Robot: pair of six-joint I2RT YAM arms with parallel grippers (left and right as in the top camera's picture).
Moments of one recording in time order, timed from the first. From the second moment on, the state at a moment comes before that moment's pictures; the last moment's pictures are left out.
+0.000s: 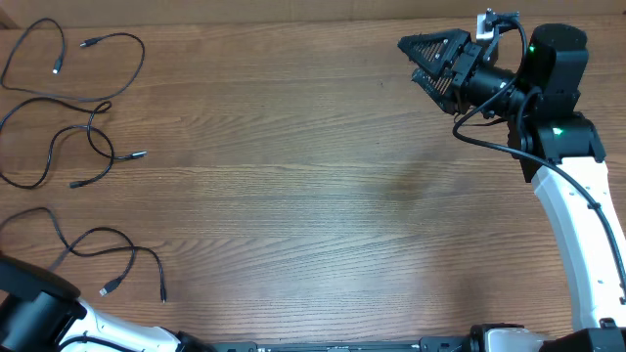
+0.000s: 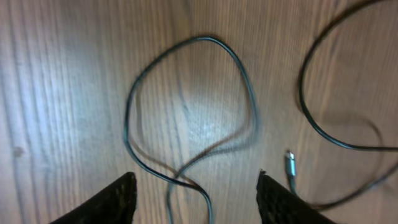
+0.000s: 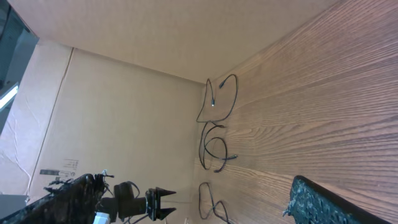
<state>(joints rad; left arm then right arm) 1.01 1.98 1.81 -1.18 0.03 -0.61 0.02 1.45 1.32 -0.25 -0.88 0.93</state>
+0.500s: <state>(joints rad) 0.86 1.98 1.71 -1.31 0.14 -0.43 0.02 1.45 1.32 -0.25 -0.88 0.92</state>
